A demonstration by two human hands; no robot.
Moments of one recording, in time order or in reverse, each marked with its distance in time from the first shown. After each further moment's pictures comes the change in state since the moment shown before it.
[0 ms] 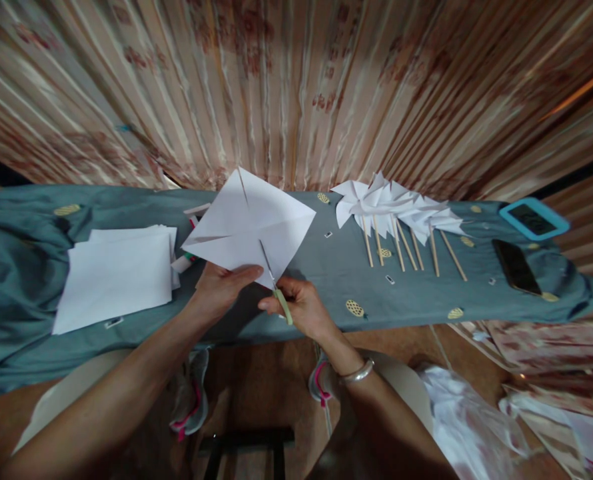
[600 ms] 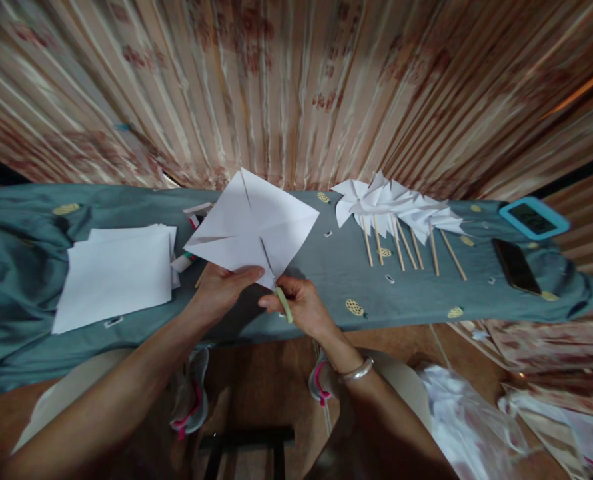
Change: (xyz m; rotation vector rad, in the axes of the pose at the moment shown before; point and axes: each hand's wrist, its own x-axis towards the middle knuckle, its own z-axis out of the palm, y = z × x) left_hand -0.005 0.011 0.006 -0.047 0.073 -0.073; right_hand 0.001 -0.002 0.000 -0.038 0.012 -0.023
